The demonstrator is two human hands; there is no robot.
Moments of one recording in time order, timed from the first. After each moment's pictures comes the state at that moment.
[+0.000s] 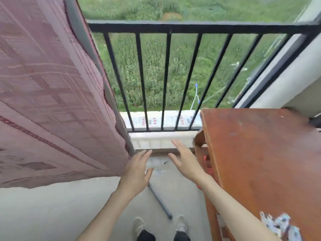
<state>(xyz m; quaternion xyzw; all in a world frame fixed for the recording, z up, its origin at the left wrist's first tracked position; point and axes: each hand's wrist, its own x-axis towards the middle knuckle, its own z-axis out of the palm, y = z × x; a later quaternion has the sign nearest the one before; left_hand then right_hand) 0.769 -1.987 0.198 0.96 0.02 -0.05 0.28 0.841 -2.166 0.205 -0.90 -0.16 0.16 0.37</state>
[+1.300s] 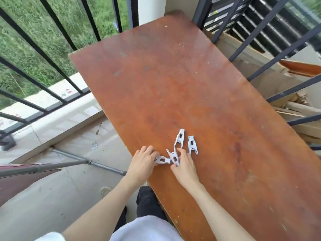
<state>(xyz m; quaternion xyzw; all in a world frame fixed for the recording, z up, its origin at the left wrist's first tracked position) 0.766 -2.328 0.082 0.90 -0.35 -0.22 0.14 0.694 -2.463 0.117 -0.83 0.35 0.21 0.37</state>
